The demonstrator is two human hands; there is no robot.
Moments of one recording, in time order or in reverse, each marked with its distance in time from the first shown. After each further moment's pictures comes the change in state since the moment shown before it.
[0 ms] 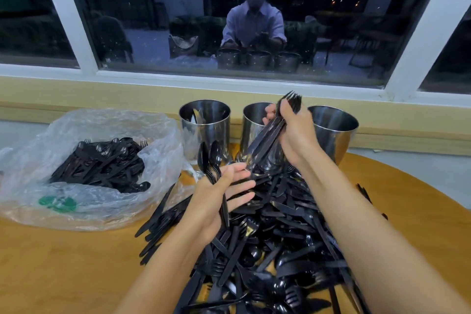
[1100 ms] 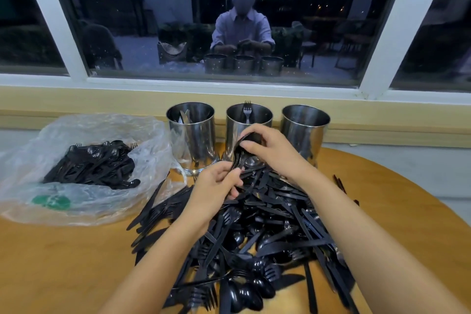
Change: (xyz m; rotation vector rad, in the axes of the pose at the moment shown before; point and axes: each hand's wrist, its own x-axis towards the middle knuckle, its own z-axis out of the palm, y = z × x) left_hand -0.018 -0.004 0.024 0.563 -0.057 0.187; right_hand -0.053 -0.015 -0.031 -0.790 -0.482 -0.144
